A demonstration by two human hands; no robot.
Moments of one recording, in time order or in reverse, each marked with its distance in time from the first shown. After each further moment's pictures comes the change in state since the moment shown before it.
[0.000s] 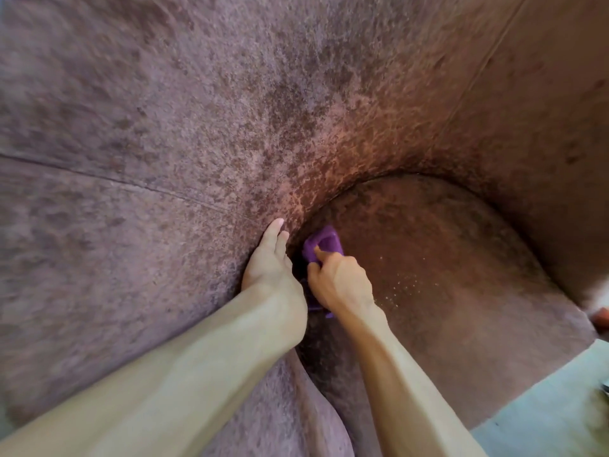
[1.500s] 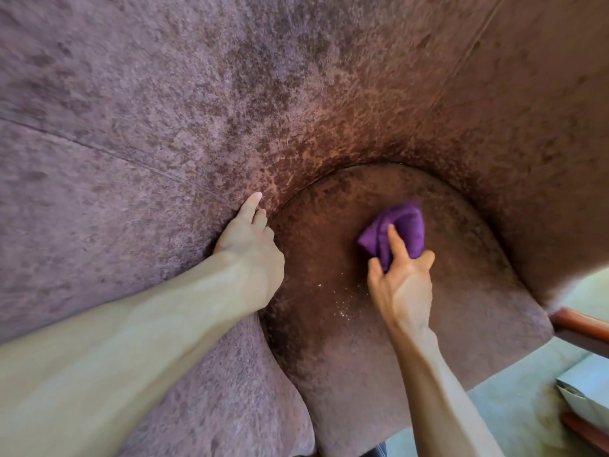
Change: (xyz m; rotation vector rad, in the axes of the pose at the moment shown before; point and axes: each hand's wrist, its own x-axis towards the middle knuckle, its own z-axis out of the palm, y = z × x) left_hand 0.007 -0.001 -0.012 -0.164 0.111 -0.067; right_hand -0.013 0.115 -0.055 0.021 0.344 0.121
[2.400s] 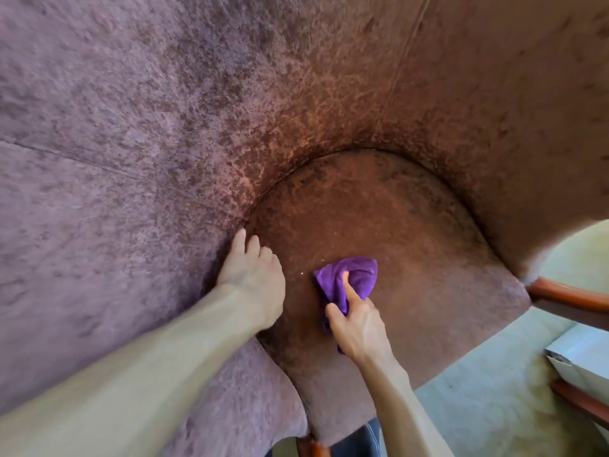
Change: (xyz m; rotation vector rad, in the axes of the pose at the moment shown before) left_hand 0.010 0.062 0.014 -0.372 0.109 -0.041; right_hand -0.068 0.032 0.016 0.151 -0.464 0.108
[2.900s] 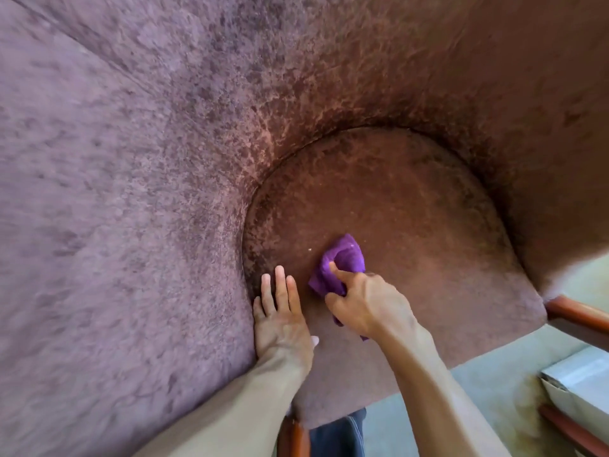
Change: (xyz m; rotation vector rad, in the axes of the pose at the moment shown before) left_hand 0.016 0.139 0.107 -0.658 -0.113 -0.334; right_hand 0.021 -0.009 -0.017 -0.554 -0.152 -0.162
